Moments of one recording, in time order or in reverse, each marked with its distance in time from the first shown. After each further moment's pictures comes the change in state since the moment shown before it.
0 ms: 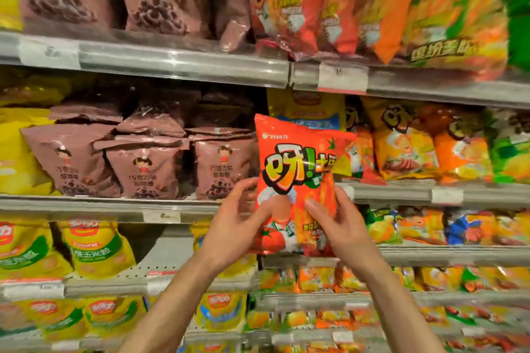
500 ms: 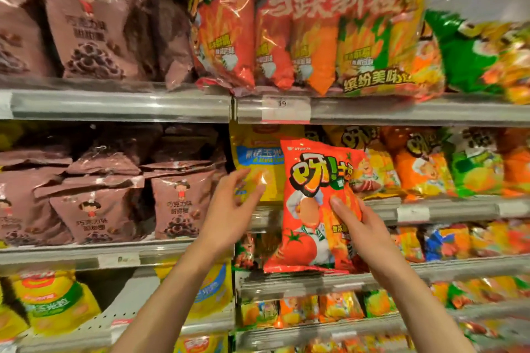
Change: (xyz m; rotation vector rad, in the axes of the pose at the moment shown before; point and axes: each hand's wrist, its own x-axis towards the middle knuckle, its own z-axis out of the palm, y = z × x) left_hand 0.084 0.026 0.058 0.215 0.076 0.120; right_hand 0.028 -0.011 -0.106 -0.008 0.173 0.110
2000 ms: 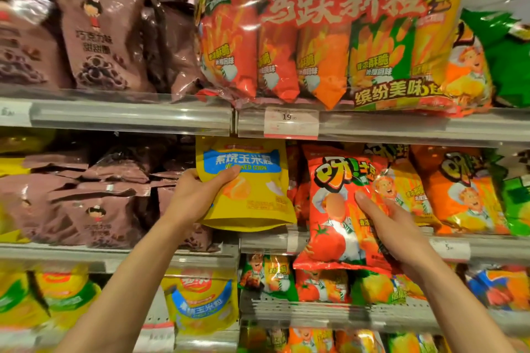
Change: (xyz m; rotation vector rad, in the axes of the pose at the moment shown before) left_hand 0.042 0.026 -0.047 -0.246 0.168 -0.291; right_hand 0.071 -0.012 -0.039 -0.126 -0.058 0.046
